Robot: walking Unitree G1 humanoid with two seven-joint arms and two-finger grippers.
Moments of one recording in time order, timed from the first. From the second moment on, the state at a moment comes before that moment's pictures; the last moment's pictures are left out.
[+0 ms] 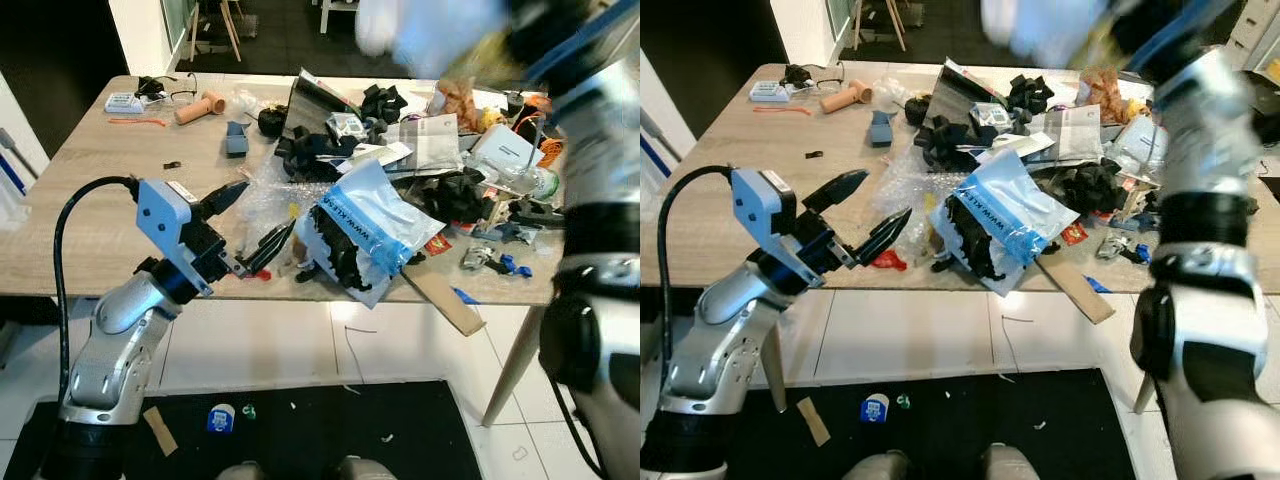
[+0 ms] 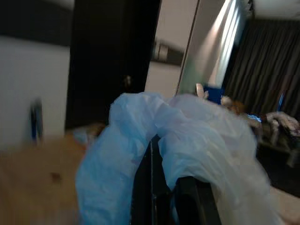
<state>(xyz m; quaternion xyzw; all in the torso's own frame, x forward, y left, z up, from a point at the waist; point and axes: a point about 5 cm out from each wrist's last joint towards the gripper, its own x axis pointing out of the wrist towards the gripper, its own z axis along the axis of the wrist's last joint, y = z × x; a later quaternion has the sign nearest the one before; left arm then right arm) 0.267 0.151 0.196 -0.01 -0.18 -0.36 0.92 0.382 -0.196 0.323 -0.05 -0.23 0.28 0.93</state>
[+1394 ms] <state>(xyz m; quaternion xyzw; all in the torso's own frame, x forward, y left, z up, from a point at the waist) 0.287 0.064 0.257 -0.16 -0.14 -0.50 0.84 0.398 -0.064 0.333 0.13 -0.26 0.40 0.87</state>
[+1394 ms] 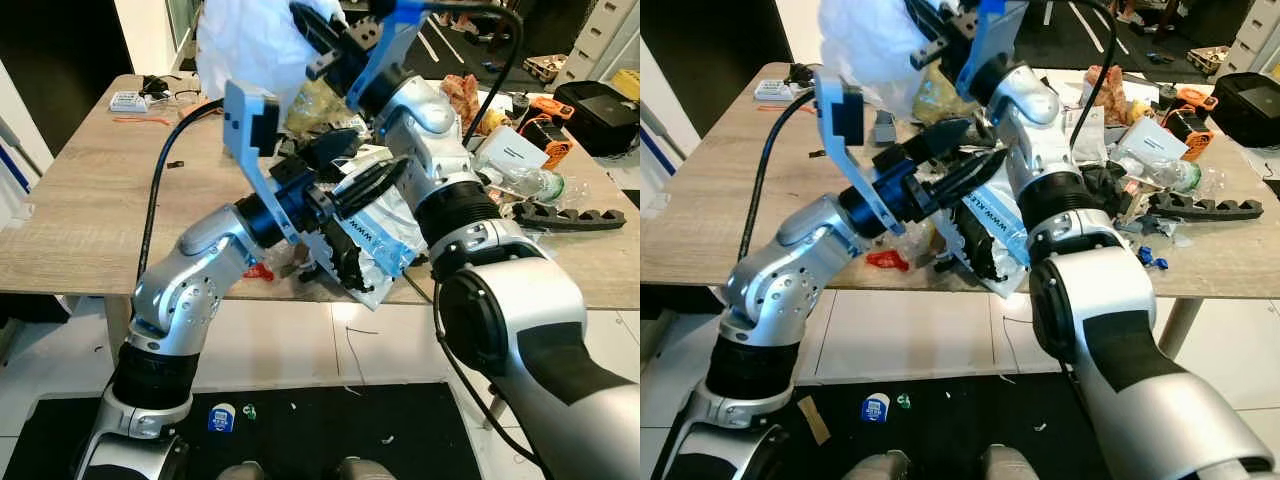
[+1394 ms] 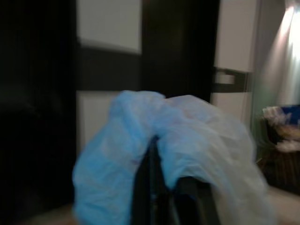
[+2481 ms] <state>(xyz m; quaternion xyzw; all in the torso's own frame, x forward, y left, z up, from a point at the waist) 0.302 0.163 0.289 -0.07 -0.32 -0.24 0.91 0.361 -0.146 0.314 0.23 -0.20 0.56 0.77</state>
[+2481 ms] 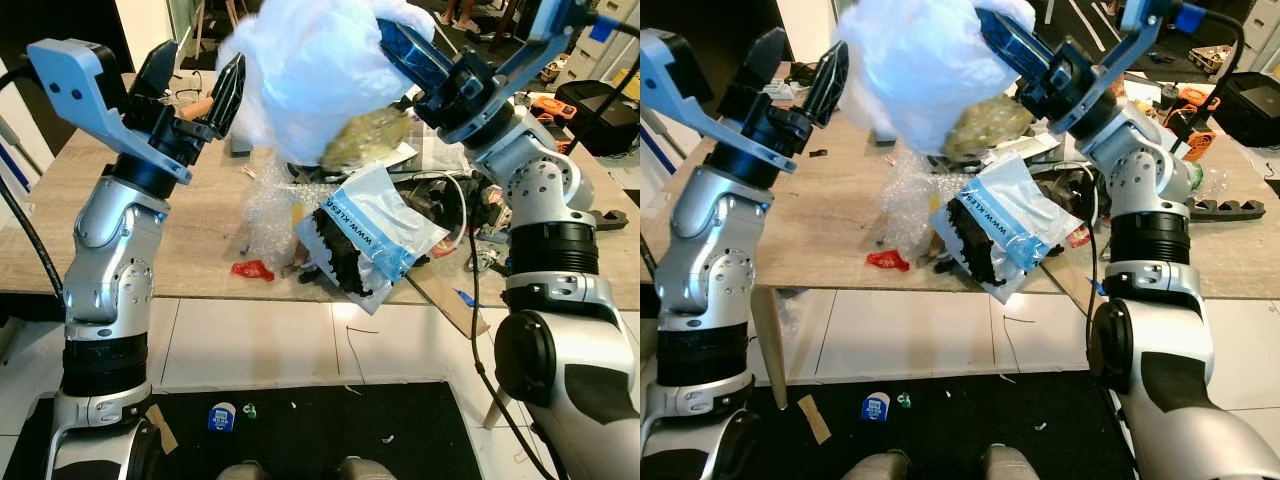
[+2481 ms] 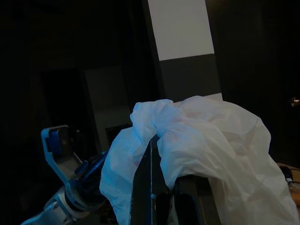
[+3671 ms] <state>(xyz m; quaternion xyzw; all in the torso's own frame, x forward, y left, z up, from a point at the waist) 0.304 0.144 0.267 0.05 -0.28 -0.28 0.92 0.352 -0.130 0.297 0.21 -0.15 0.59 0.76</state>
